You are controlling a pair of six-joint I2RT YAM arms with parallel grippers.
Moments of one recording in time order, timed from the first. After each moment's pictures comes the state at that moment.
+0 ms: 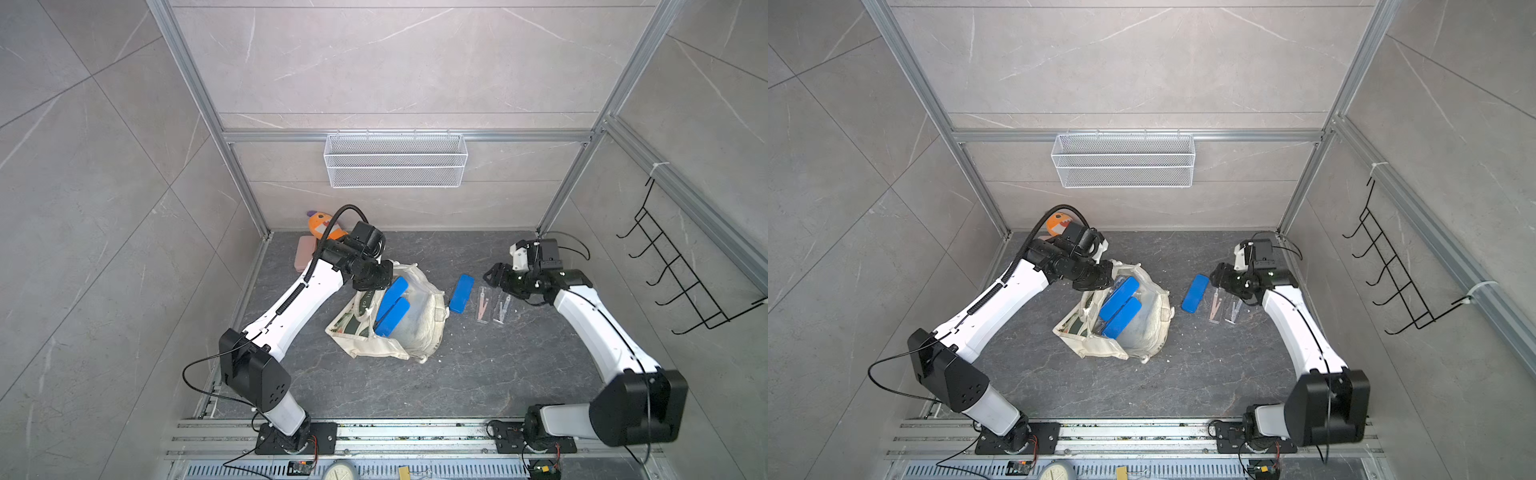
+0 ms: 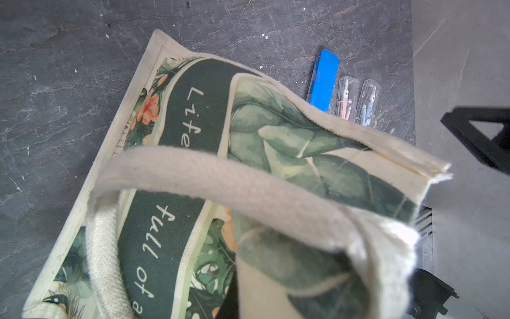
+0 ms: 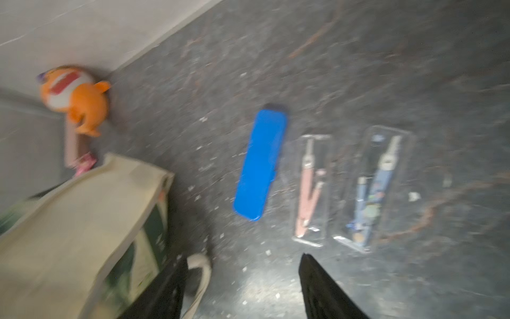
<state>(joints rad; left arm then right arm) -0.58 1.63 1.65 -1.06 0.22 -0.50 0.10 1.32 1.14 -0.69 -0.33 0.41</state>
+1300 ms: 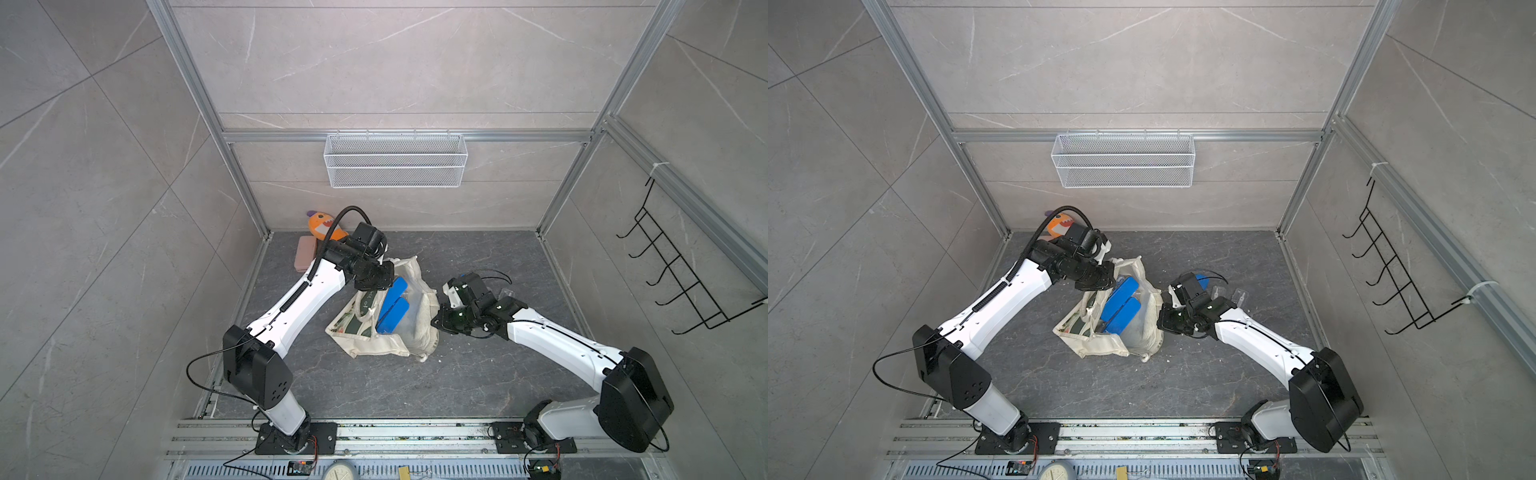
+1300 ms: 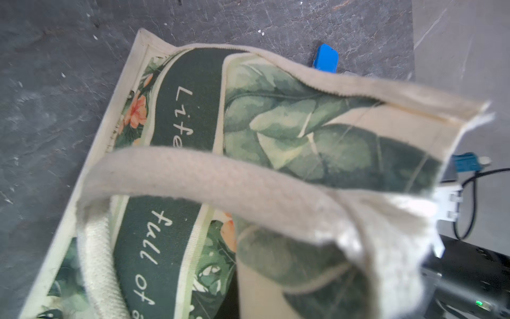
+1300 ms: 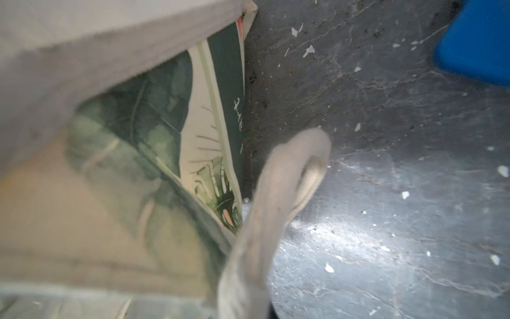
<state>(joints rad) -0.58 1.64 1.64 -1.03 0.22 -0.47 0.62 1.40 0.96 -0.50 -0.28 0.76</state>
